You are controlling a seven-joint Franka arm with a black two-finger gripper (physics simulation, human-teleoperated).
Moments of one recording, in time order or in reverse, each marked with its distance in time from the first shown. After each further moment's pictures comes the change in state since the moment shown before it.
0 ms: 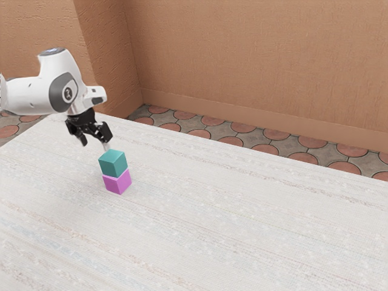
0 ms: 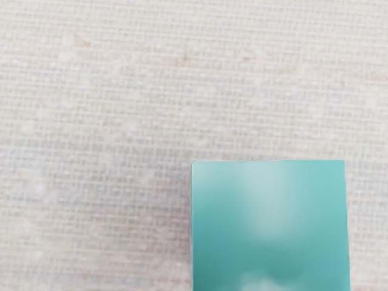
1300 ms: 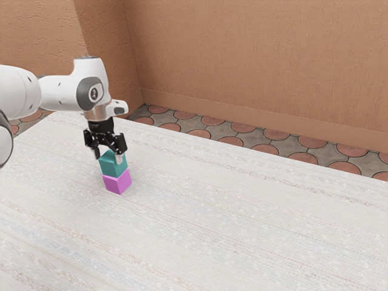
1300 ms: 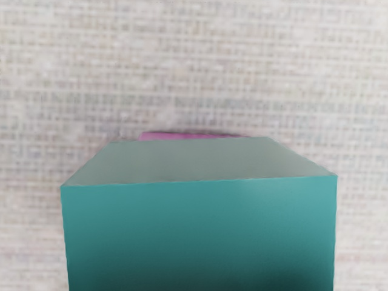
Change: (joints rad) arm -0.049 0.230 0.007 0.264 0.037 -0.292 -0.051
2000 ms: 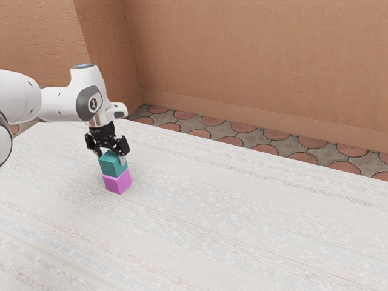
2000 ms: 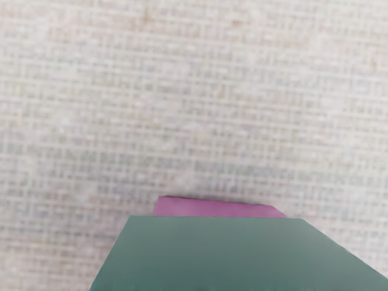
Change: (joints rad) arm 0.007 -0.004 0.001 -0.081 -0.028 0.192 -0.031
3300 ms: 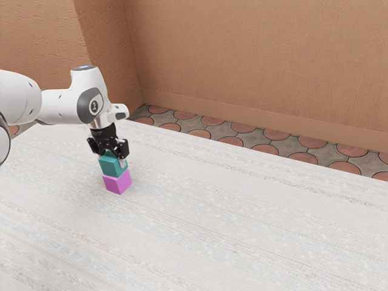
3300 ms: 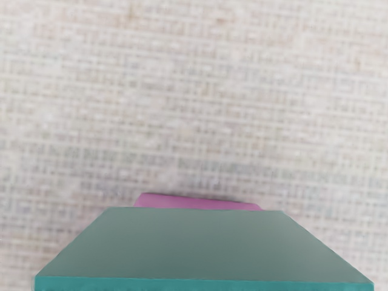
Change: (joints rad) arm -0.025 -0.023 0.013 -0.040 -0.009 0.032 -0.014
